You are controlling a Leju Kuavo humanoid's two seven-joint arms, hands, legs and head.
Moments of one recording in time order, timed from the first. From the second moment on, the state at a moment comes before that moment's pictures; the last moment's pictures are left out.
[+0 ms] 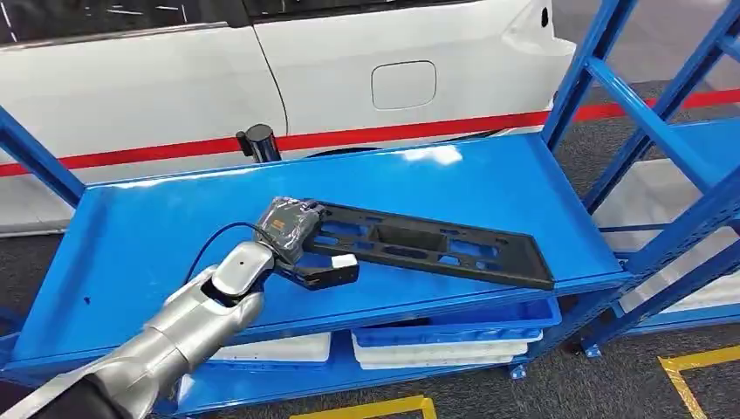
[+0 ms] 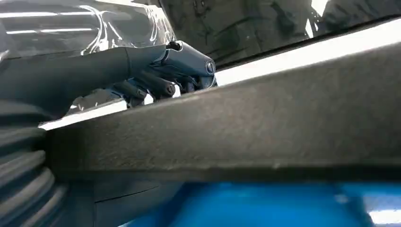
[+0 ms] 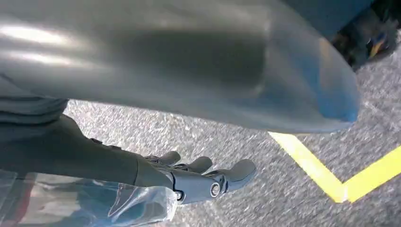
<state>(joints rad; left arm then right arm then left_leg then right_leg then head) -0.86 -0.06 -1.04 -0.73 -0.85 0.19 0.11 -0.22 -0.05 1.27 -0.25 -0.38 -0.07 -0.02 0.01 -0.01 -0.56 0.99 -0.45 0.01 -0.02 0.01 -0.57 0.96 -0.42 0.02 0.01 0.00</state>
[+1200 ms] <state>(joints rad) -0.42 0.03 -0.91 -1.30 -0.17 0.36 -0.18 -0.14 -0.04 1.20 -0.25 -0.40 -0.15 -0.05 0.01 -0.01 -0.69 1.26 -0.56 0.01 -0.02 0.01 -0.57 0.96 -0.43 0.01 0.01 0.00</state>
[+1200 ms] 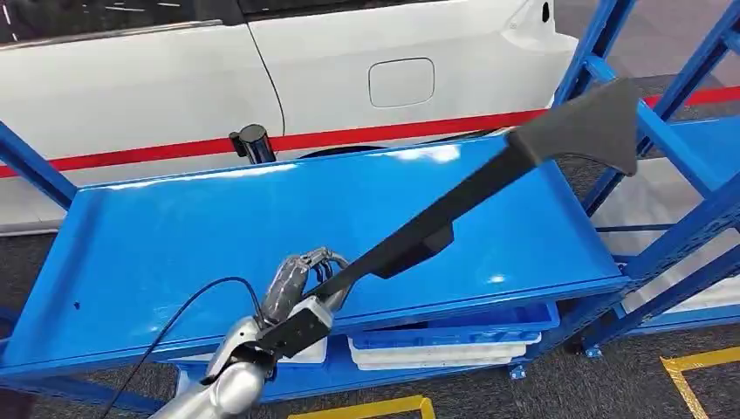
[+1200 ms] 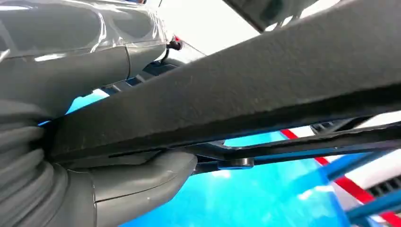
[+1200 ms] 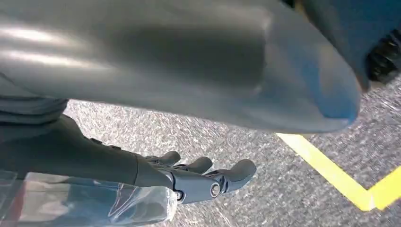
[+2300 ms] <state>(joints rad) -0.14 0.07 -0.80 -1.53 0.02 0.41 -0.38 -0.11 -0.03 1.16 -0.25 -0.45 -0.19 -0.05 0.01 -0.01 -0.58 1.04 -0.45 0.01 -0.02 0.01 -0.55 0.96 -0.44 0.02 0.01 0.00</state>
